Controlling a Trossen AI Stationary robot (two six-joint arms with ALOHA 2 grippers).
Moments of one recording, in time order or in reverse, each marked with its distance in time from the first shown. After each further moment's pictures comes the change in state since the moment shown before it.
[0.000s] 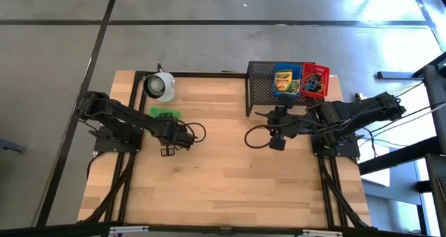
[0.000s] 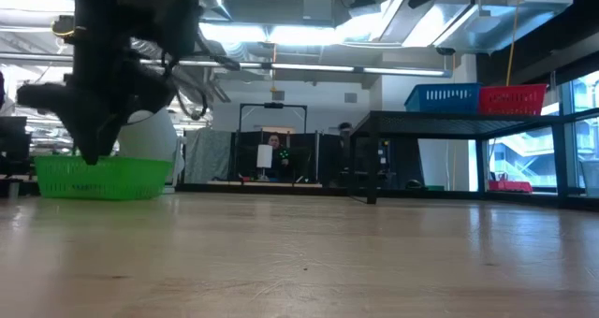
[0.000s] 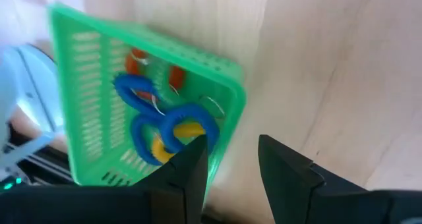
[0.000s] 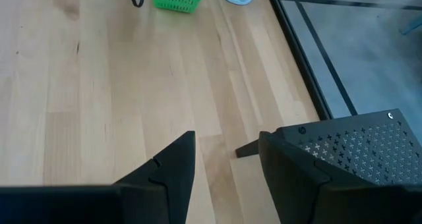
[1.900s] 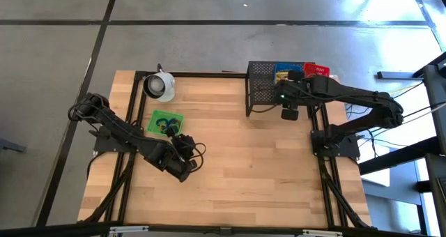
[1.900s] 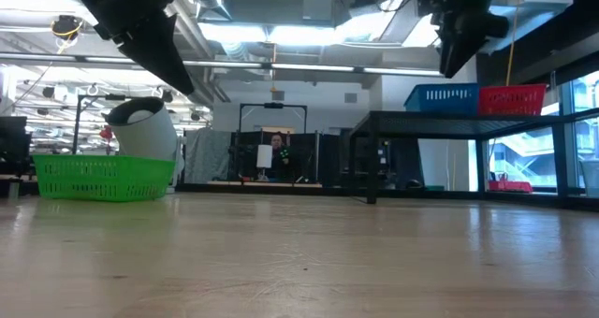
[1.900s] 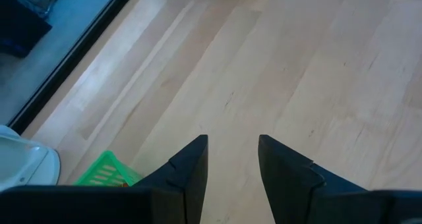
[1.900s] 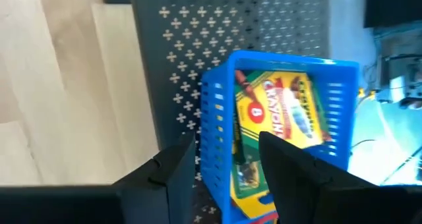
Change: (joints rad) left arm -0.358 0.009 0.152 0.290 -0.509 -0.542; right arm -0.485 0.033 0.000 -0.350 -0.022 -0.398
